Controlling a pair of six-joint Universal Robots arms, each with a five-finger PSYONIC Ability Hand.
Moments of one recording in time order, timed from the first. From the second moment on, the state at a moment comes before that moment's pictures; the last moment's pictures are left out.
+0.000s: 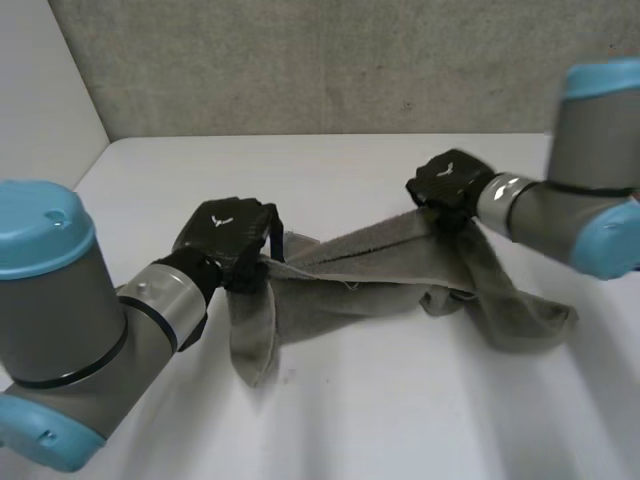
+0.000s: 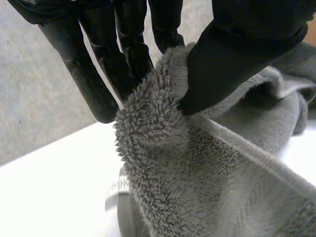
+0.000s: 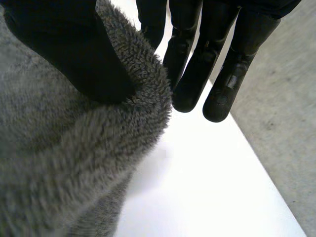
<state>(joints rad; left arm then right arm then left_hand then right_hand) 4.17 -1.82 -1.64 3.25 -1.49 3.21 1.91 -0.79 0.77 0.43 1.24 2.41 1.18 1.22 1.21 1.22 1.03 1.03 1.17 1.19 1.20 0.94</state>
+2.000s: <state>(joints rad) 4.37 -1.99 -1.23 3.19 -1.46 3.41 1.88 -0.97 0.81 0.35 1.27 2.33 1.18 1.22 1.22 1.22 1.04 1.05 1.18 1.19 1.20 0.92</state>
